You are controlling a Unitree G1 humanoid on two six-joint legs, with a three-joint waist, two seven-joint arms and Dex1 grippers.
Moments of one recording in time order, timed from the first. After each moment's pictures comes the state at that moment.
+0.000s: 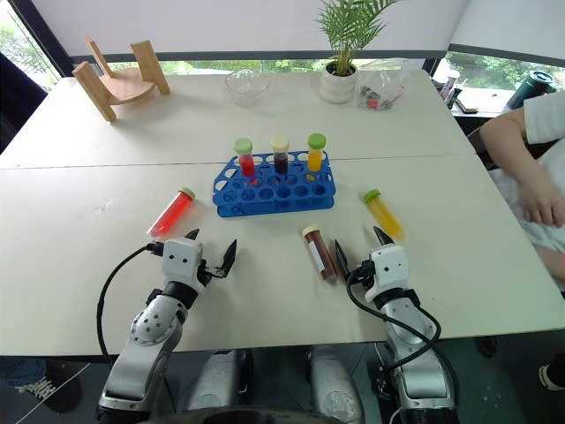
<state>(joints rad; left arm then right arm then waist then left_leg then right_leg) 0.17 0.14 -0.10 -0.31 0.01 0.15 -0.15 0.17 -0.23 -0.02 -0.18 -0.02 -0.05 0.24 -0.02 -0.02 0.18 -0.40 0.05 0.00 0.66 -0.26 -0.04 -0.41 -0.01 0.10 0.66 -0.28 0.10</state>
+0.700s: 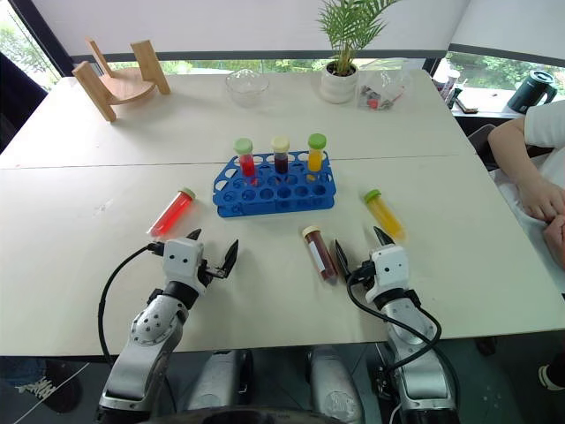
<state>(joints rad) 0.17 0.14 -0.10 -0.31 -0.01 0.15 -0.16 0.18 -0.23 -0.02 -0.19 -0.02 -0.05 0.24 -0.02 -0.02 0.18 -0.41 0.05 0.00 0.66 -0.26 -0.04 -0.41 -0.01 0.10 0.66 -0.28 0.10</state>
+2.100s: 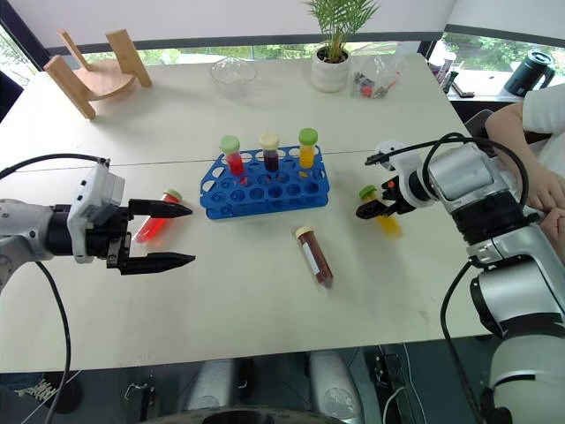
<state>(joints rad) -0.21 1.02 0.21 -0.45 -0.74 0.69 -1.13 -1.04 -0.81 0.48 0.43 0.20 1.15 0.98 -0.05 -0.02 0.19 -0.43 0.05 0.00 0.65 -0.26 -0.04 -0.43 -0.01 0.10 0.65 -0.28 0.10</state>
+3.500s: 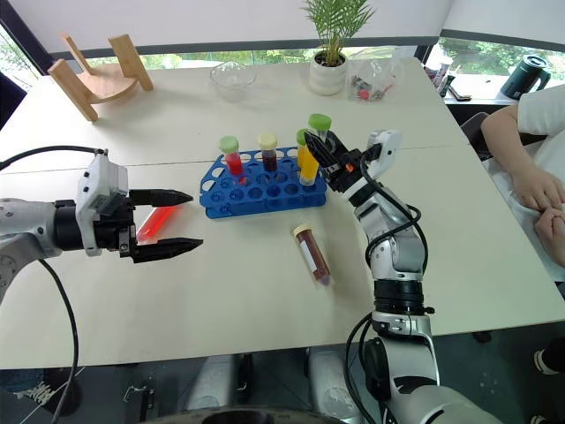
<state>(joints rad) -0.25 0.99 0.21 -0.49 -0.75 0.74 -0.99 -0.55 -0.12 -0.19 0.12 0.43 0.21 0.64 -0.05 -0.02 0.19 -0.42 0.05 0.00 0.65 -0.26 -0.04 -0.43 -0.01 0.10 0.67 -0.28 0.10</state>
